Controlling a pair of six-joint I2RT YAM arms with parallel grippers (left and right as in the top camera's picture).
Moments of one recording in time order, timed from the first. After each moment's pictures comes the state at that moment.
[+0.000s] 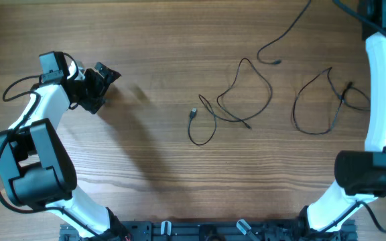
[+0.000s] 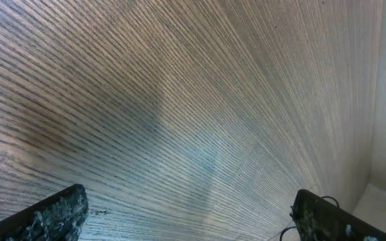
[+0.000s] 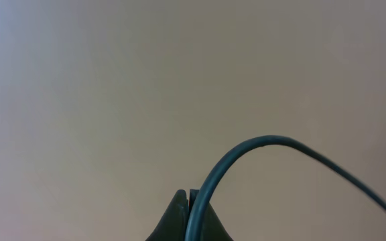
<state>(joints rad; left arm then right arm) 0.28 1.89 1.16 -0.43 0.54 -0.62 -0.08 1.90 2.15 -0.20 -0.23 0.52</state>
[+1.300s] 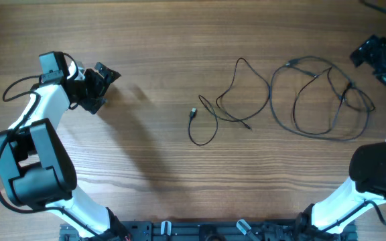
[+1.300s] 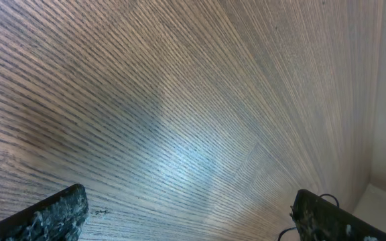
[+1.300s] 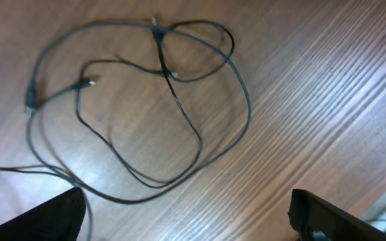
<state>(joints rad) 0.28 1.89 1.16 -0.43 0.54 -0.62 -0.31 1.92 2.08 -1.60 0.18 0.54</state>
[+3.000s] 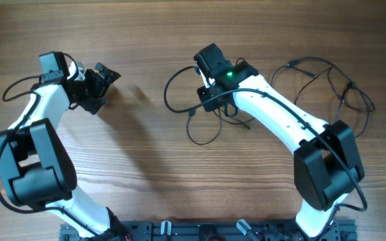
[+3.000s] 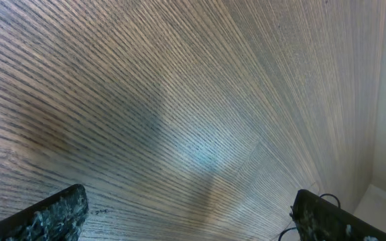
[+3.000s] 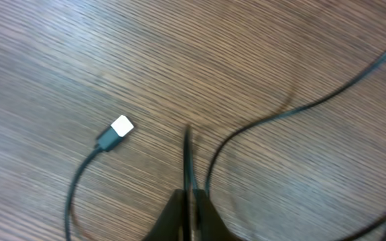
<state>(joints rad) 0.28 1.89 1.16 -0.44 0.54 -0.62 0.59 1.92 1.47 -0.82 0.08 0.12</state>
